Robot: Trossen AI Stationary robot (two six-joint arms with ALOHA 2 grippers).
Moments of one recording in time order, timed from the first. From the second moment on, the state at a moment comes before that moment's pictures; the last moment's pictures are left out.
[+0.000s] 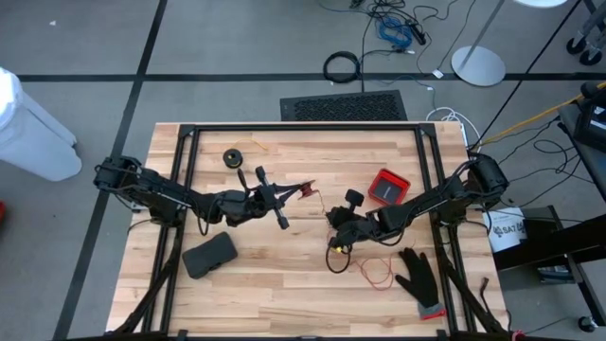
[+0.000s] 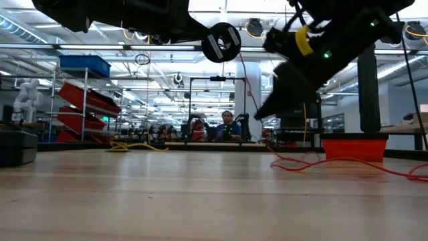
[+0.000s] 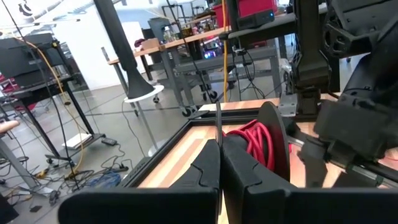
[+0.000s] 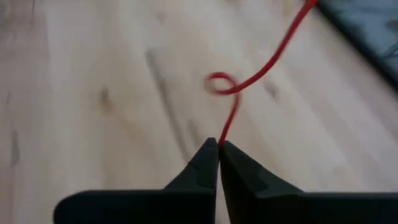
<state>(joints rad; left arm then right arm) -0.17 1.48 0.66 0.85 -0.60 0.26 0.28 1.64 0.80 0.00 0.65 0.35</state>
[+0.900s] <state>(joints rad) -0.17 1.48 0.66 0.92 -0.54 0.21 0.21 1.58 0.80 0.04 0.46 0.42</state>
